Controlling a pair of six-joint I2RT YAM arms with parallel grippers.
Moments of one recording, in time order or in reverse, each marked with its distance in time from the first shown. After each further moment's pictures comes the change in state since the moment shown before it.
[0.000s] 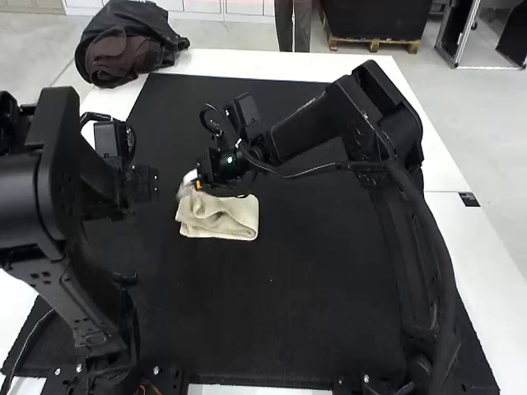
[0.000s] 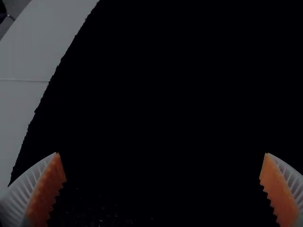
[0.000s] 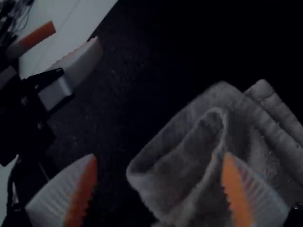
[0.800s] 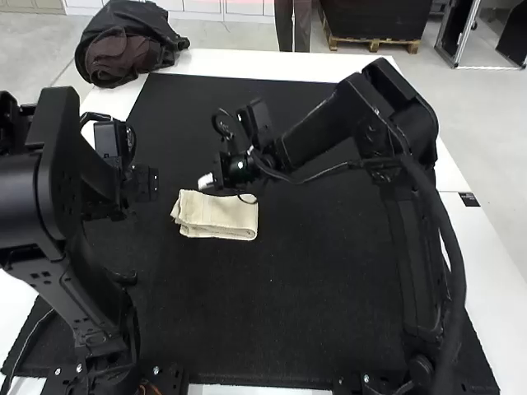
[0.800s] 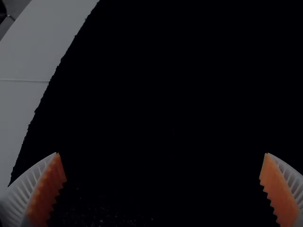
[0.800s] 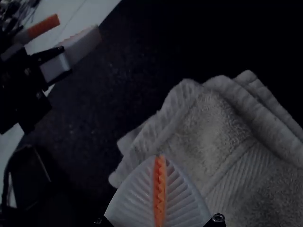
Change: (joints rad) left arm 0.000 0.000 0.000 0.001 0.000 0.000; right arm -0.033 -0.068 -0.182 0.150 -0.021 -0.022
